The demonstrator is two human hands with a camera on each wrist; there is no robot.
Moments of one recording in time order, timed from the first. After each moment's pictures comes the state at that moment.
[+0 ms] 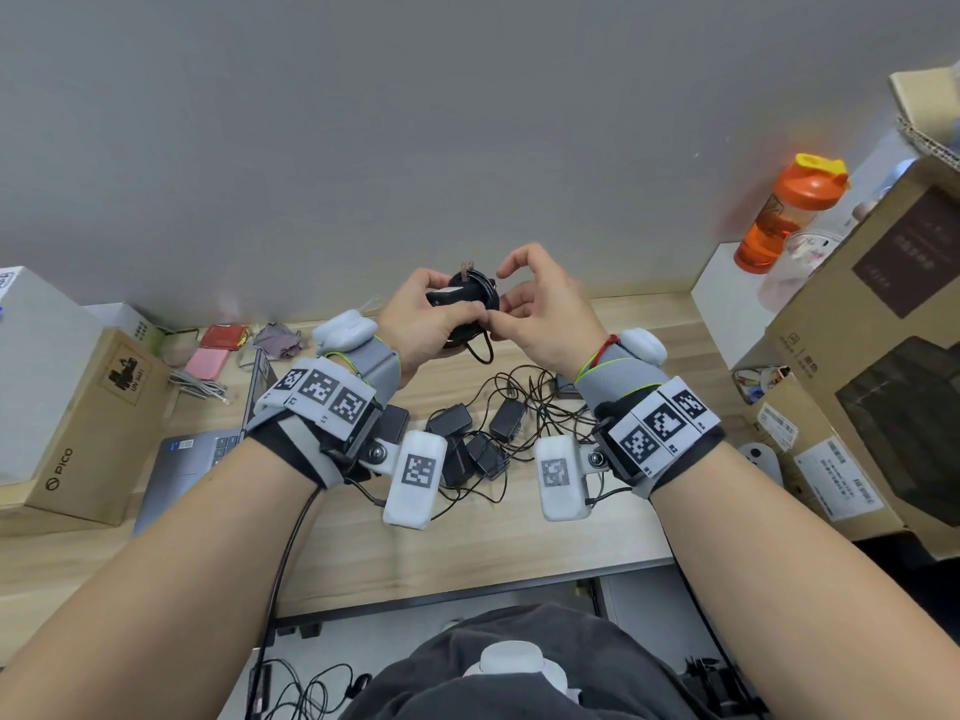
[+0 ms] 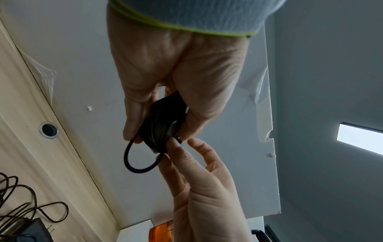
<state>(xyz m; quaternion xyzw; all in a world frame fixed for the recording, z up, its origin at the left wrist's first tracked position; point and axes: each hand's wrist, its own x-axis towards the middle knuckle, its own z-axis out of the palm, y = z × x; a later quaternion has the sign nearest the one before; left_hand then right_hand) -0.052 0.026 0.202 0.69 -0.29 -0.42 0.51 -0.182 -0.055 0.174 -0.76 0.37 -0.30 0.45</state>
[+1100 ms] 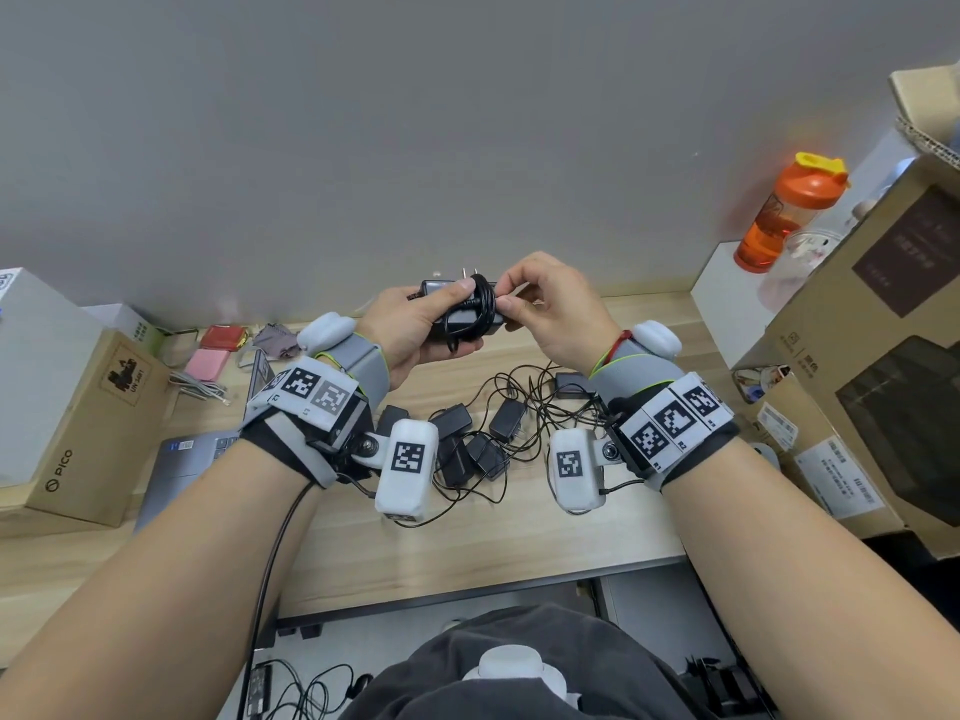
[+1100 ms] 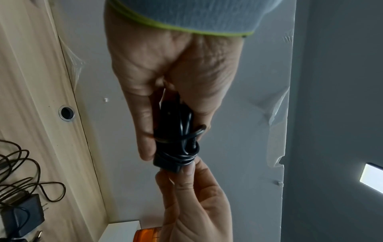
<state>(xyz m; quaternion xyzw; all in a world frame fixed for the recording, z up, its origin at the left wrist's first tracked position) -0.044 0.032 0.207 0.62 -0.22 -0.52 0.55 -0.192 -0.067 0.177 -0.81 0.30 -0.30 0.42</state>
